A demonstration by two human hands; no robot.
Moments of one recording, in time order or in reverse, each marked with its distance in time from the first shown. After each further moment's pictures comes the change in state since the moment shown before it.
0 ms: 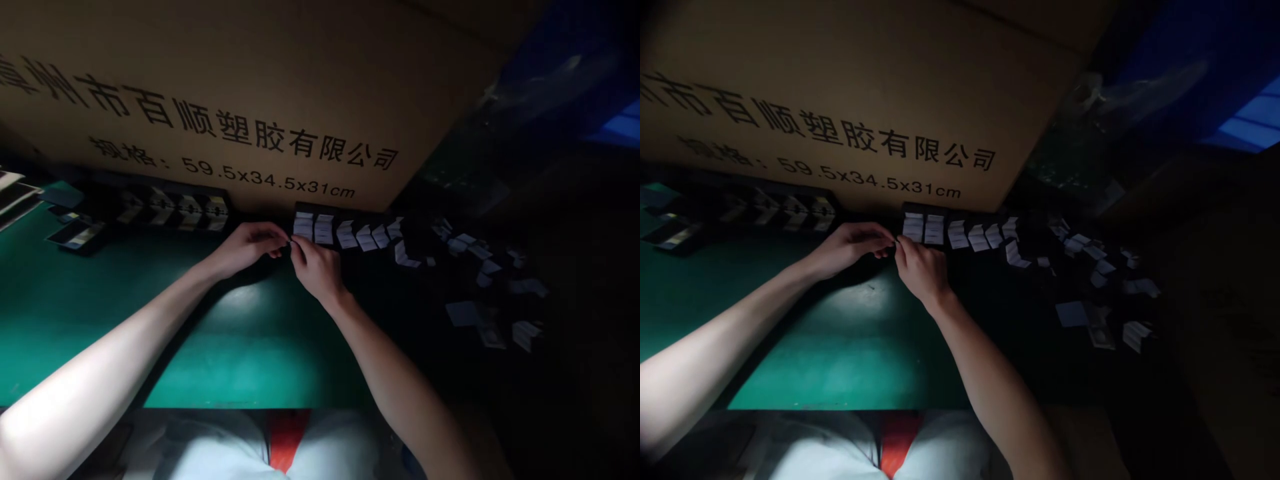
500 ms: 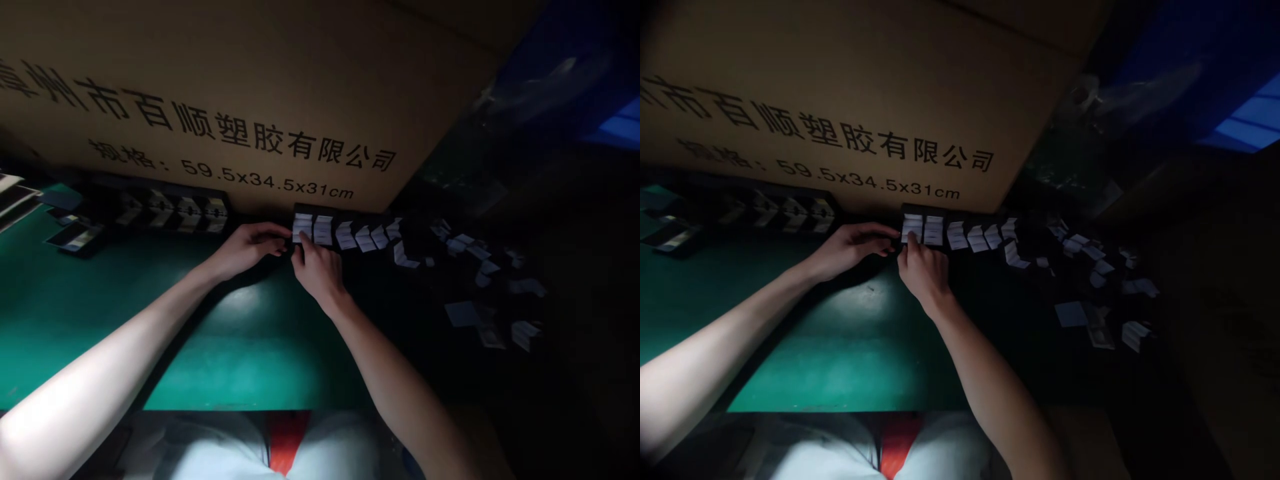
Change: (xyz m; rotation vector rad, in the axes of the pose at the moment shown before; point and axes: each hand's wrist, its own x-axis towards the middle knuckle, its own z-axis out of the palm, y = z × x) left_hand 0.000 0.002 0.002 0.003 0.044 -0.039; right_hand 0.002 -0.005 -0.005 -0.173 -0.157 0.125
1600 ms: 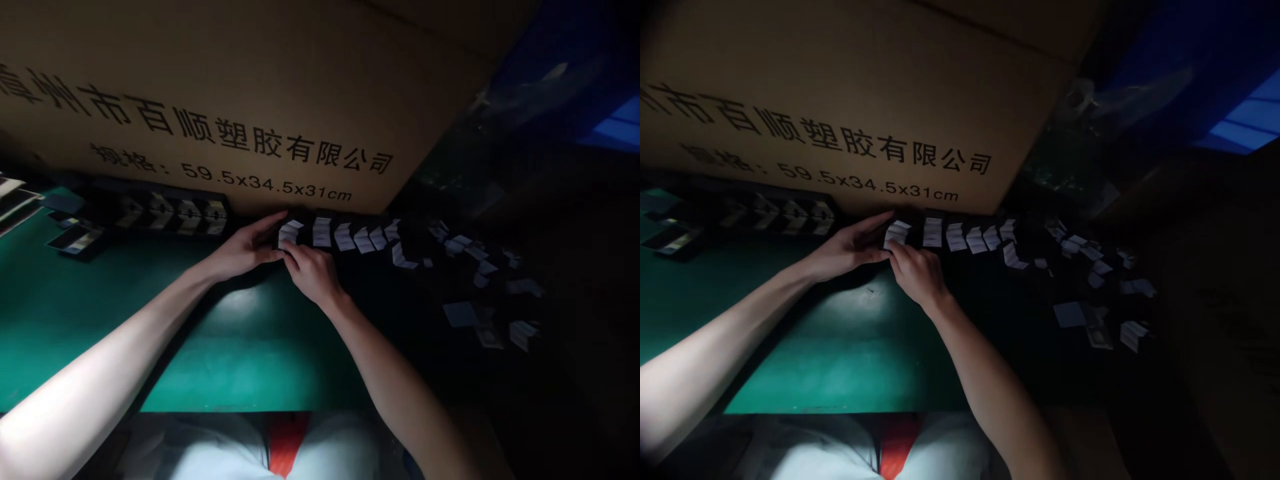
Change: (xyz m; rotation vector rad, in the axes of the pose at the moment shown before) left_hand -0.002 -0.007 -0.009 -0.087 -0.108 0.087; right_hand 0.000 0.004 0.002 0.163 0.037 -0.254
